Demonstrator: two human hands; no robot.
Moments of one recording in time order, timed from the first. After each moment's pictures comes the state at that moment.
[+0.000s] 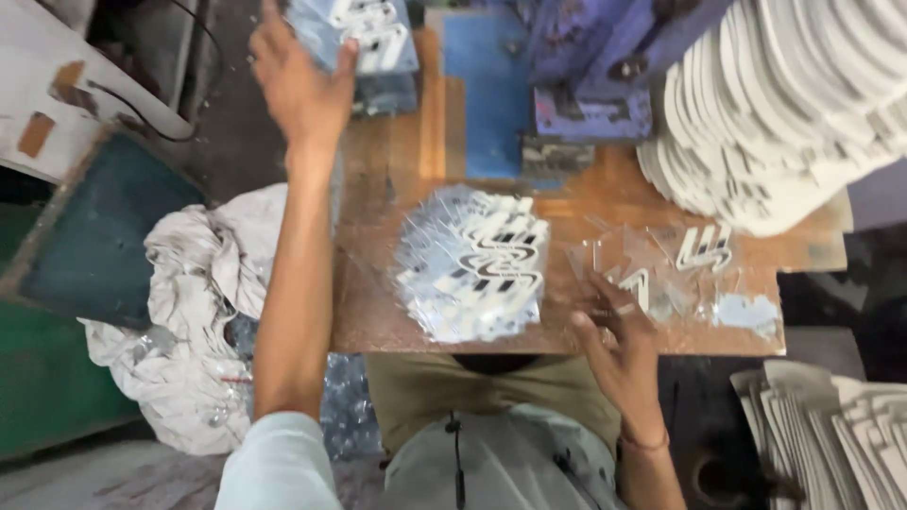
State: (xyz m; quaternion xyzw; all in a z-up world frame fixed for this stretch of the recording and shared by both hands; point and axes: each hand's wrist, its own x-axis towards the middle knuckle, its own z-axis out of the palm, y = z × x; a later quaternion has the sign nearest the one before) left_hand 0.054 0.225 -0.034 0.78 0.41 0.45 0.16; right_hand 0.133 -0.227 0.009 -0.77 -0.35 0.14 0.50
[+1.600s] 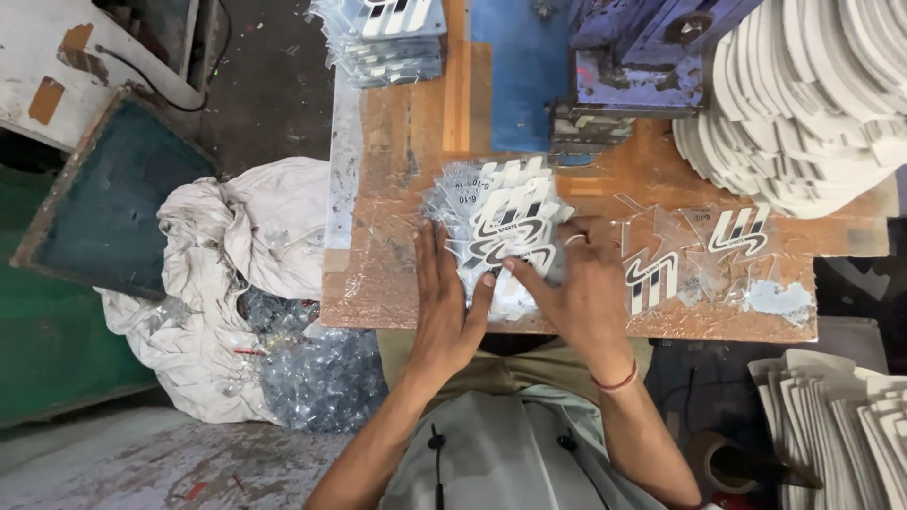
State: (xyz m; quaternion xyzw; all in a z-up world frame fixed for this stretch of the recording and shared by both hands) left_hand -0.038 -0.053 -0.046 0.79 0.32 0.27 0.45; right_hand 0.110 -0.139 0.025 -0.82 -0.49 -0.05 0.27
